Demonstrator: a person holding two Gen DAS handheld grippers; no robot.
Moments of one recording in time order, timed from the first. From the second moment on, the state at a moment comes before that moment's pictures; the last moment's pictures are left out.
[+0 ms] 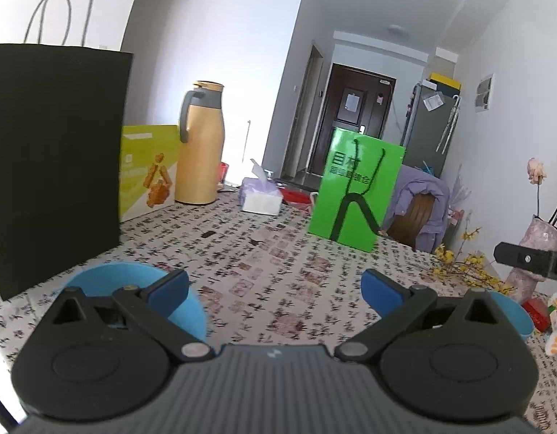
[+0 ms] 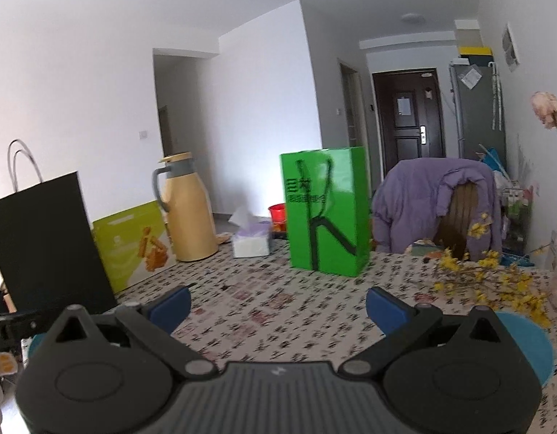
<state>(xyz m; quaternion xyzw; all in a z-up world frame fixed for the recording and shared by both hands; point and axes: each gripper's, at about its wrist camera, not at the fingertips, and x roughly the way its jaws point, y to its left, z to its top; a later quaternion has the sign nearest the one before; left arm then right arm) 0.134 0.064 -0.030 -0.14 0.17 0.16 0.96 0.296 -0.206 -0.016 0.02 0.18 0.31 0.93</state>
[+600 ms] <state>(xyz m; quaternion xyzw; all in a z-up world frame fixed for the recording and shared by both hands) 0.191 0.008 -0.027 -0.17 0.19 0.11 0.96 0.328 -0.286 0.000 0.08 0.16 0.22 0.96</state>
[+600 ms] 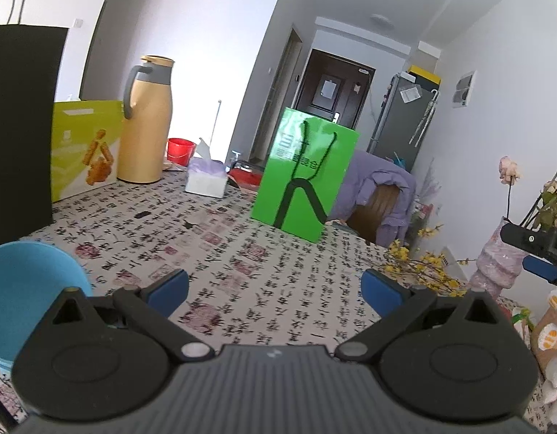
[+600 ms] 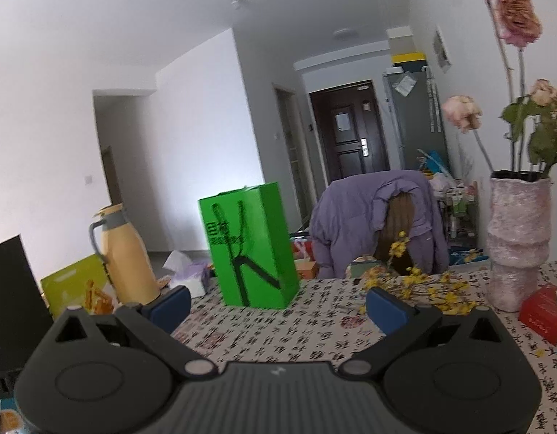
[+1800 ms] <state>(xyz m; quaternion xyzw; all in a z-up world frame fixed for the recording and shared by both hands) 0.337 -0.094 -0.031 -0.18 0.29 0.07 0.93 0.398 -0.390 -0.036 0.16 0.21 0.06 0.96</state>
